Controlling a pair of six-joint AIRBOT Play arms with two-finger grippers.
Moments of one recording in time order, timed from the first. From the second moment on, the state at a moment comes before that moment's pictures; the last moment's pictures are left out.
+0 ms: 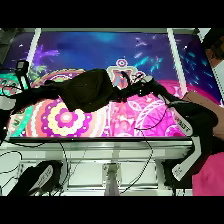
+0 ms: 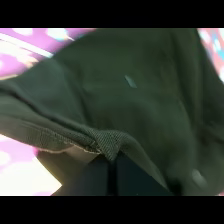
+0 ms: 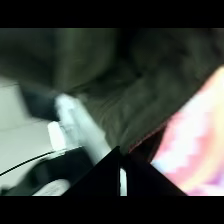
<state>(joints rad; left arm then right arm) 0.13 -0.90 0.79 0.87 -0.69 -0.99 0.27 -1.82 1.39 -0.31 1.26 1.19</state>
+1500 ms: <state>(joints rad) -0.12 -1.34 1.03 1.05 -0.77 -1.17 0.08 -1.84 1.87 -0.92 1.02 1.55</state>
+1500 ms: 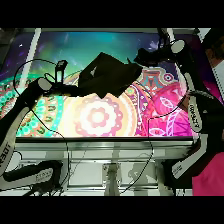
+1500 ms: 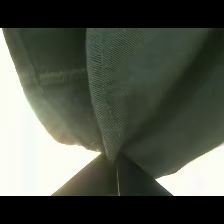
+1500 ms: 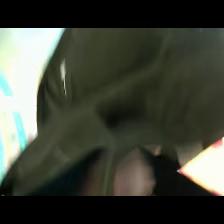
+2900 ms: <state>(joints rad) -0.11 -1.34 1.01 1.05 -0.76 -1.18 0.09 -1.39 0.86 -0.63 0.89 1.34</state>
